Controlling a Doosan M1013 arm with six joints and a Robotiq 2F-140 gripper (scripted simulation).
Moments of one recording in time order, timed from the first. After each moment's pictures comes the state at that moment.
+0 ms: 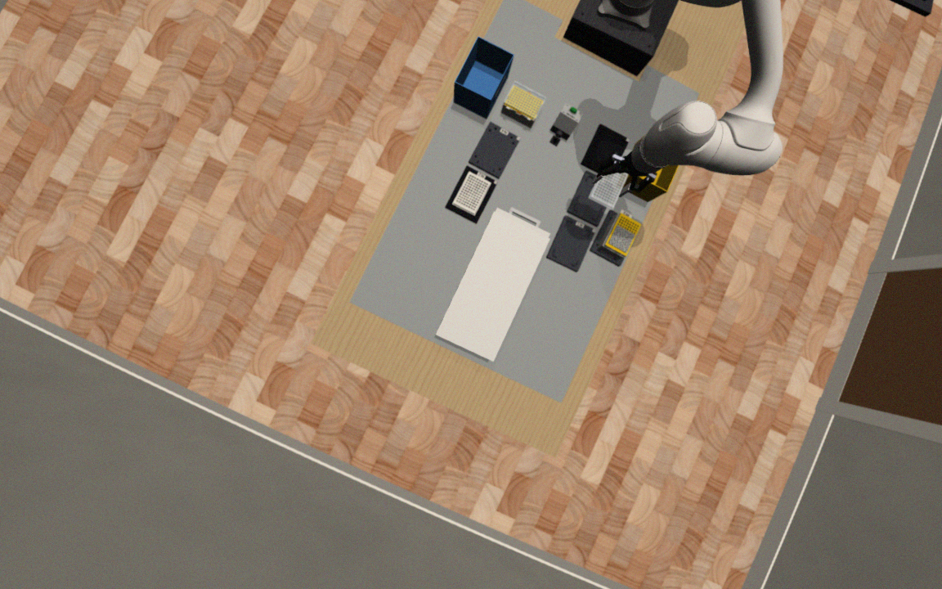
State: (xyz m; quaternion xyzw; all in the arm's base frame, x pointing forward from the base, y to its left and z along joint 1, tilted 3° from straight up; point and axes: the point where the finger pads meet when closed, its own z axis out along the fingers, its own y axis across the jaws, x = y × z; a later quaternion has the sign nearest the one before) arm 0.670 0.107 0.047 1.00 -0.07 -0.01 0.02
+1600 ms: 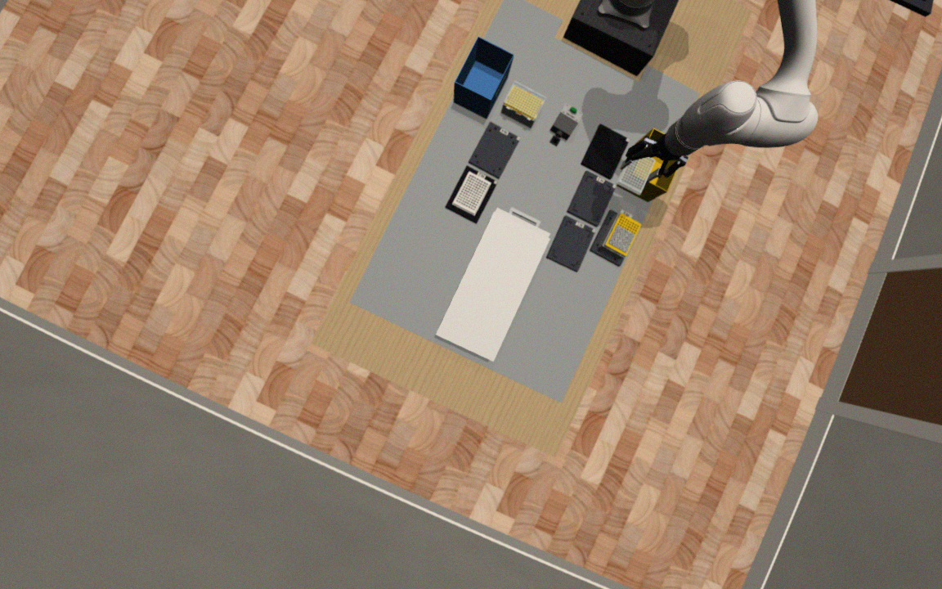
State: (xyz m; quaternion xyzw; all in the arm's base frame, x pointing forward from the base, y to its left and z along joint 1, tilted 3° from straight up) arm 0.594 0.180 0.046 1.00 -0.07 -0.01 0.02
